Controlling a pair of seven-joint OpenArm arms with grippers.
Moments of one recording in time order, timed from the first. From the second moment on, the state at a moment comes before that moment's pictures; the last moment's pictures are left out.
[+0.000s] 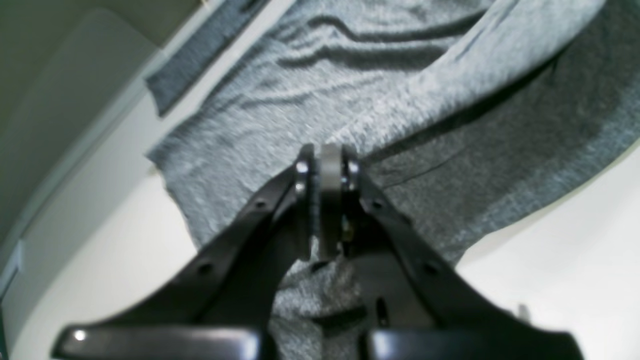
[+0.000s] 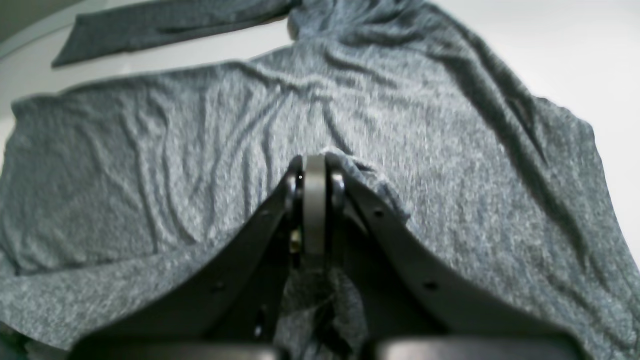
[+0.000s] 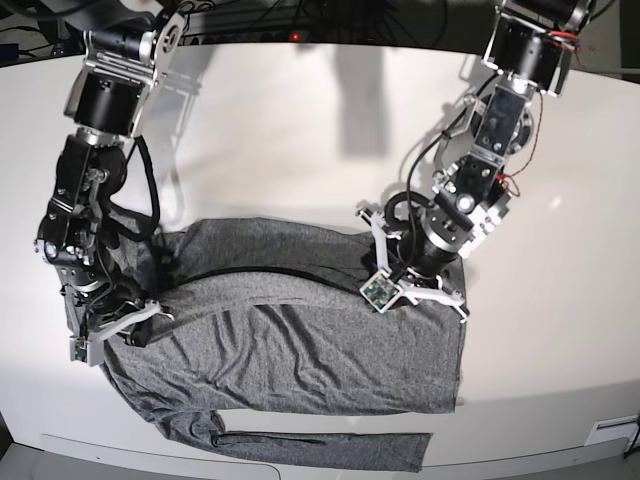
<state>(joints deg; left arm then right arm) -8.9 -7.5 21.1 81.4 15.1 -18.6 12.7 15.6 10.1 21.5 78.4 13.2 22.3 -33.8</state>
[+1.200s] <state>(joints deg) -22.5 -7.3 21.1 53.8 16.6 -16.3 2.4 32.3 10.5 21.5 44.2 5.2 21.3 -23.9</state>
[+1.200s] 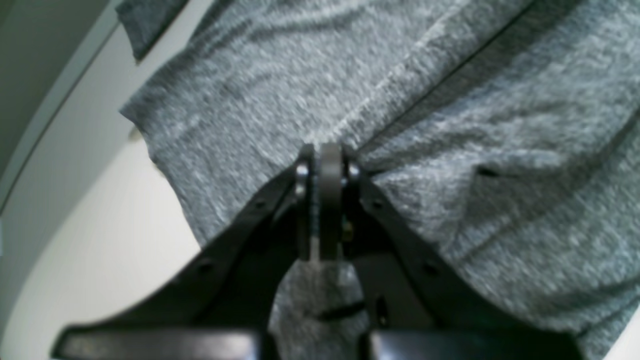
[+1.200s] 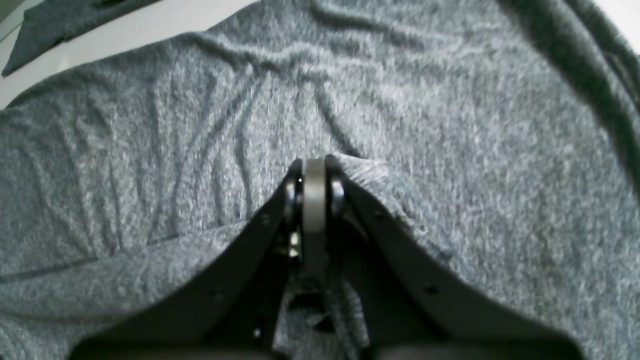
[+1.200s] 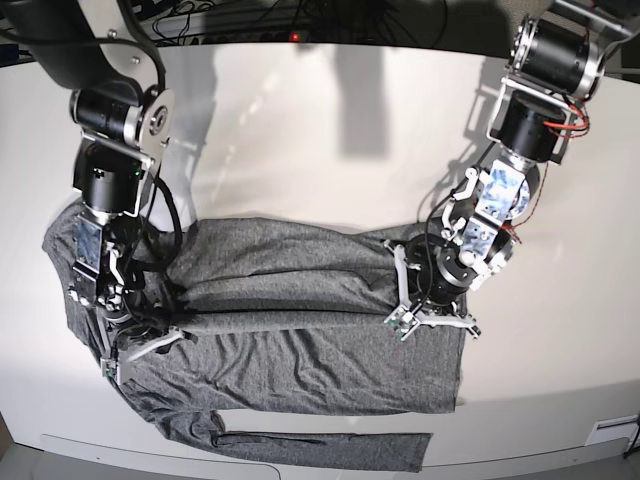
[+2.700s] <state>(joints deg) -22.8 -8.2 21.1 56.1 -1.4 -12.5 -1.5 33.2 17.6 21.5 44.3 10.2 24.6 -26.8</state>
